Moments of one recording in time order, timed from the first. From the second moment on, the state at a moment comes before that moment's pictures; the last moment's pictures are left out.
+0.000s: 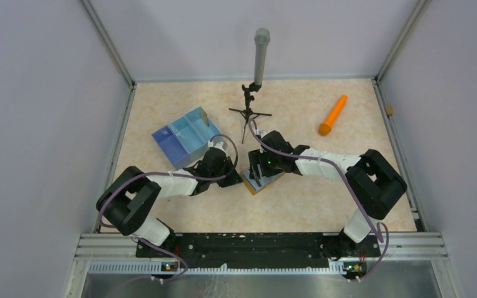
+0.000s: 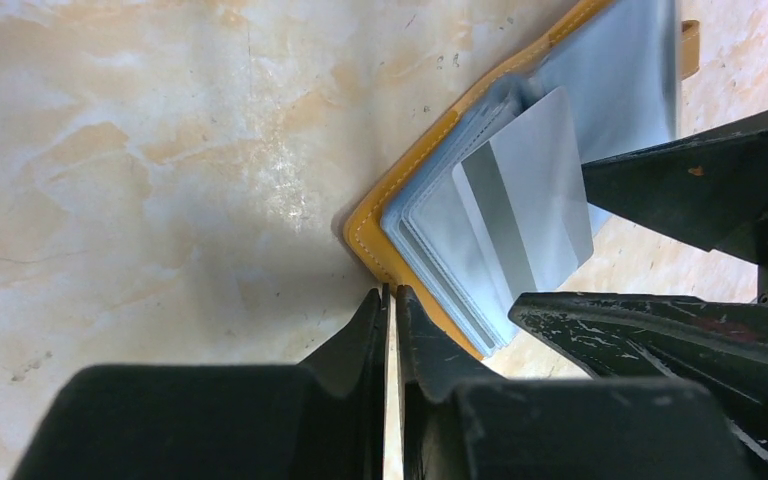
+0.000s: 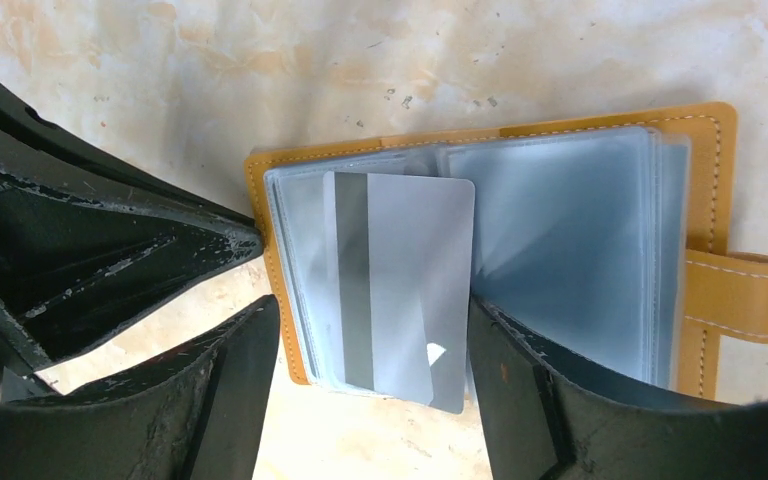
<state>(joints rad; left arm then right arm) -0.66 1.51 0.55 0.20 0.13 -0.87 0.77 1.66 0.94 -0.19 -0.11 0.42</state>
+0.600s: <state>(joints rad) -0.66 1.54 0.57 0.21 0.14 -0.87 0.72 1.66 0.94 -0.17 -0.17 0.41</state>
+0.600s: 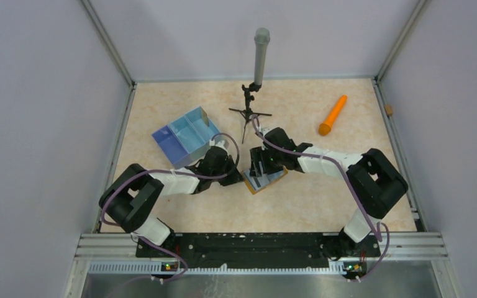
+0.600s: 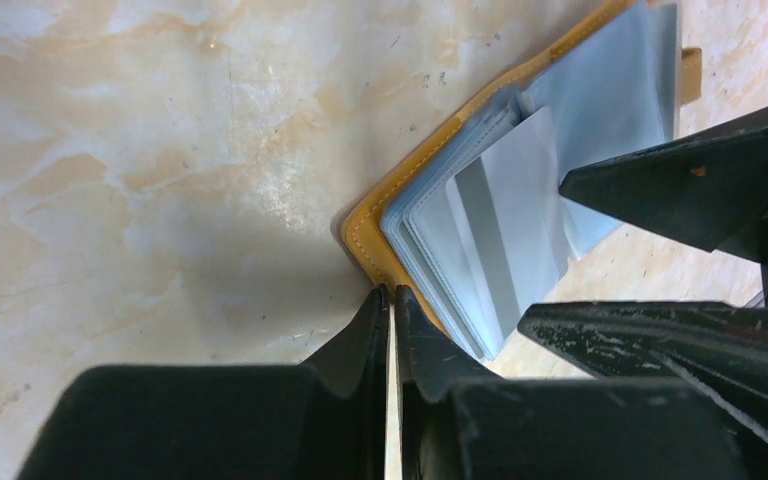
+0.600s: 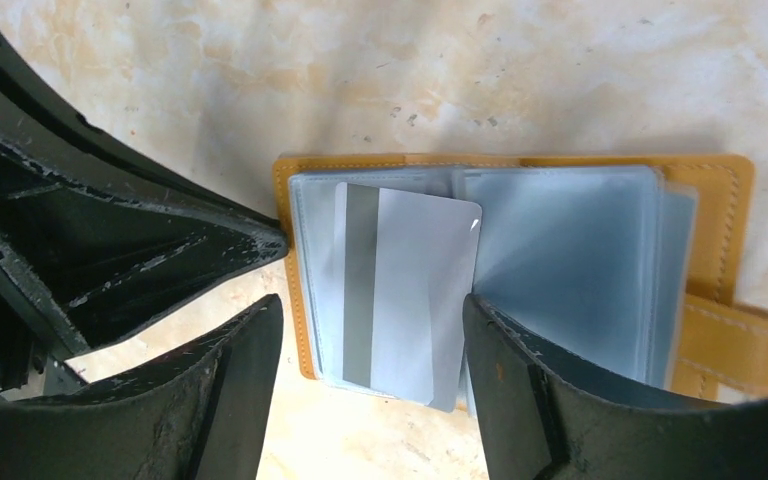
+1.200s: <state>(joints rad) -0.66 1.56 0.59 0.23 0.14 -0.87 0.74 1.68 0.95 -0.17 -0.28 0.39</state>
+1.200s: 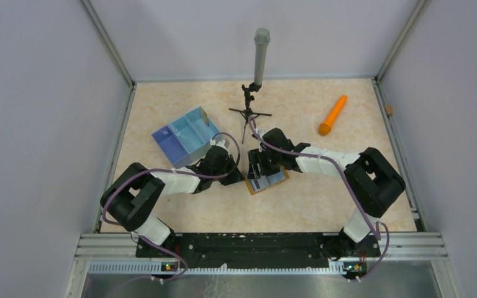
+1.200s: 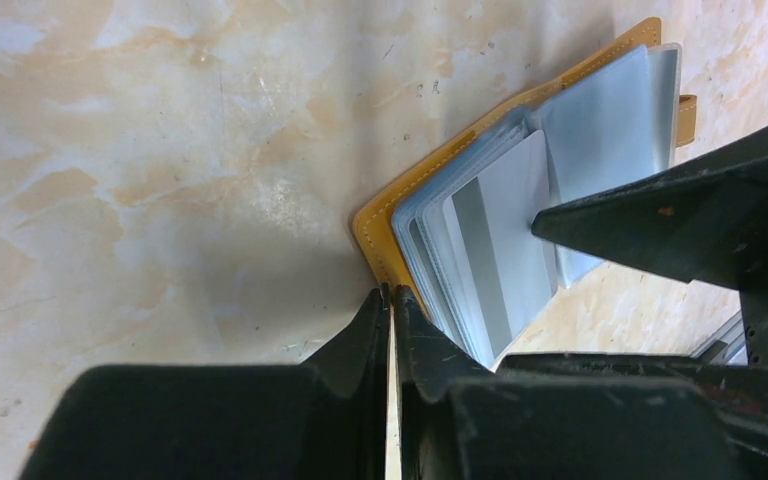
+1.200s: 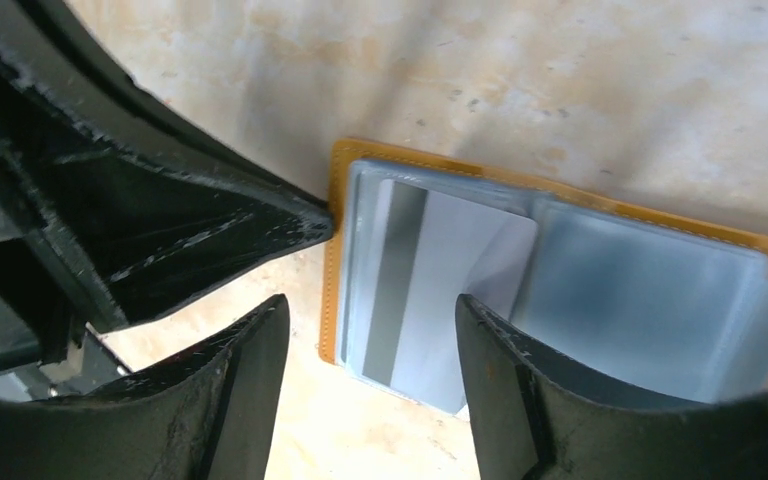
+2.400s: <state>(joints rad) -0.66 1.55 0.59 0.22 0.14 -0.86 0.70 1.69 0.96 -0.18 -0.28 0.42</state>
